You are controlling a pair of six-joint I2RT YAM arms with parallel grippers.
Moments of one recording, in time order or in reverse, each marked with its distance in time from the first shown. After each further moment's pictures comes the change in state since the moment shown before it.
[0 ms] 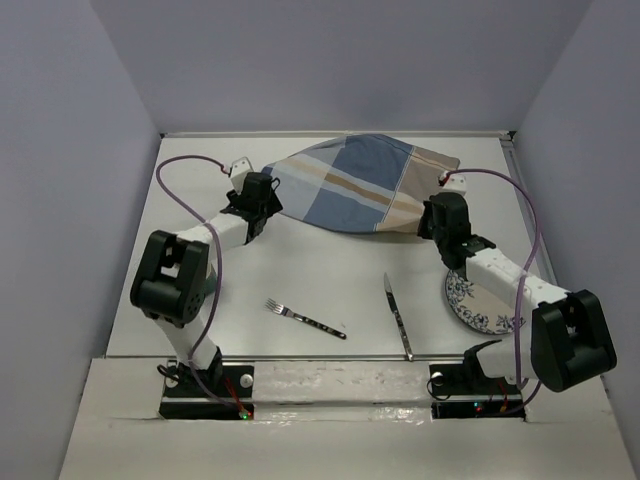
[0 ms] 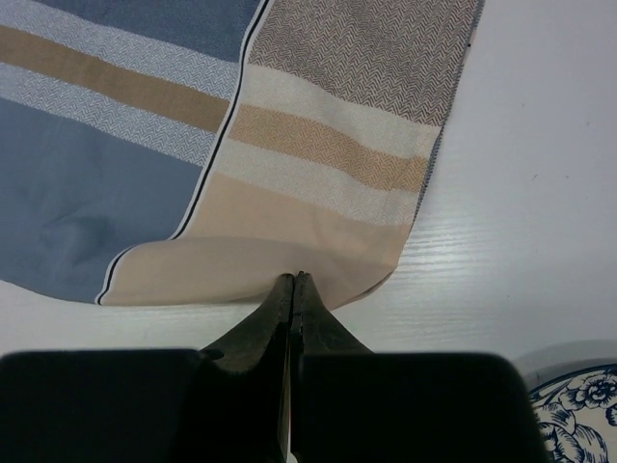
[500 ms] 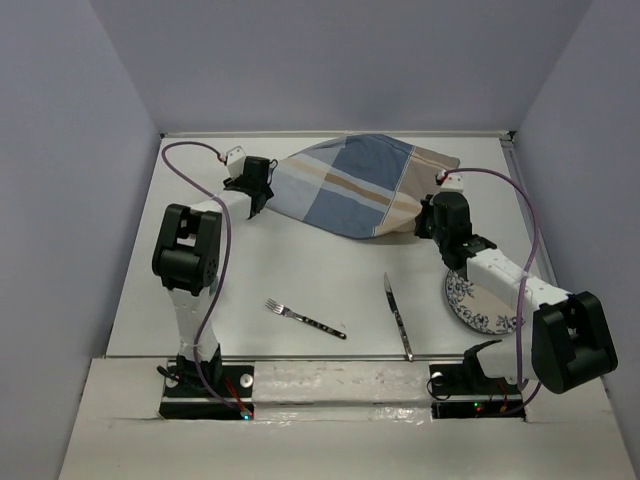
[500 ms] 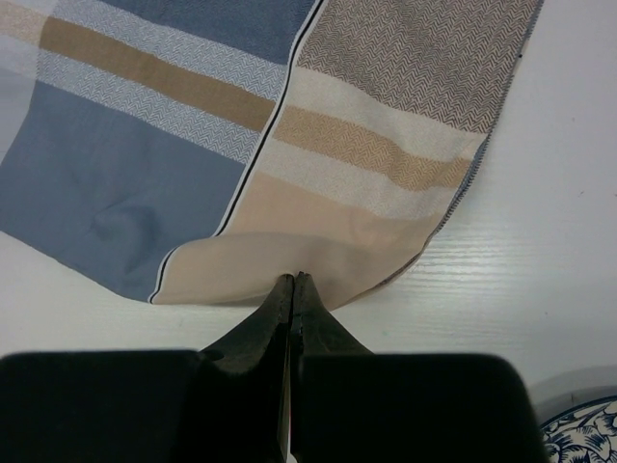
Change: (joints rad) left arm 0.075 0.328 0.333 -0.095 -0.069 -0.020; right arm 0.000 -0.020 0.000 0.019 -0.084 0.000
